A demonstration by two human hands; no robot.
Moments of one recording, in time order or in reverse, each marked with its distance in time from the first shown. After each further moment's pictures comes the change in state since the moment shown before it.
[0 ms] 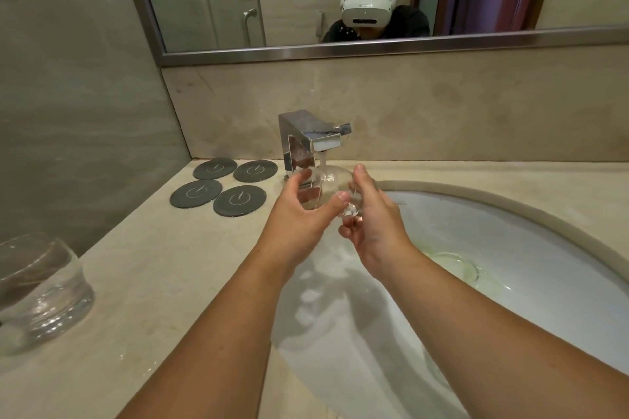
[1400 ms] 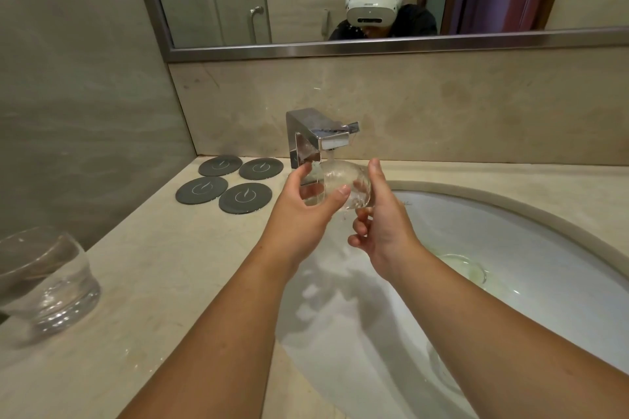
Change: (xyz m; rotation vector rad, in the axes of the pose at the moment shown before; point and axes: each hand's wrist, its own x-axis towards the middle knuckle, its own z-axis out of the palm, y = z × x) left_hand 0.002 -0.001 -0.004 0.001 0.030 -0.014; right_hand -0.009 -0.008 0.000 -0.122 0.019 0.056
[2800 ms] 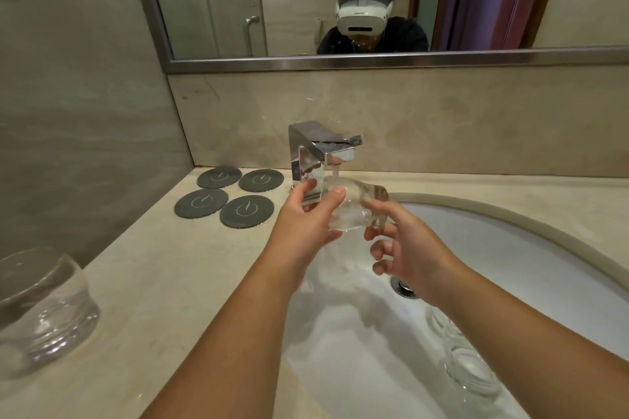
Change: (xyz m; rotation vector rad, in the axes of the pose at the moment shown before) left_hand 0.012 0.005 0.000 -0.260 0.014 -0.133; right_hand -0.012 -0.015 -0.032 -0.220 -0.177 0.003
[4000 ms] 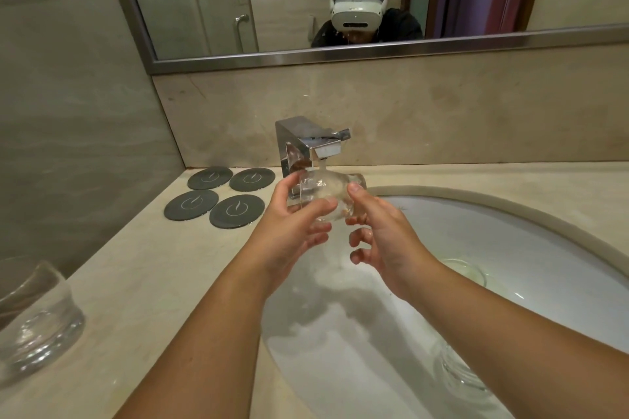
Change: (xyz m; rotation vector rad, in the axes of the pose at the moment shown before) left_hand -0.007 0.003 -0.011 -0.024 -0.159 -0.019; right_hand 0.008 0.012 0.018 0.084 0.045 -0.100
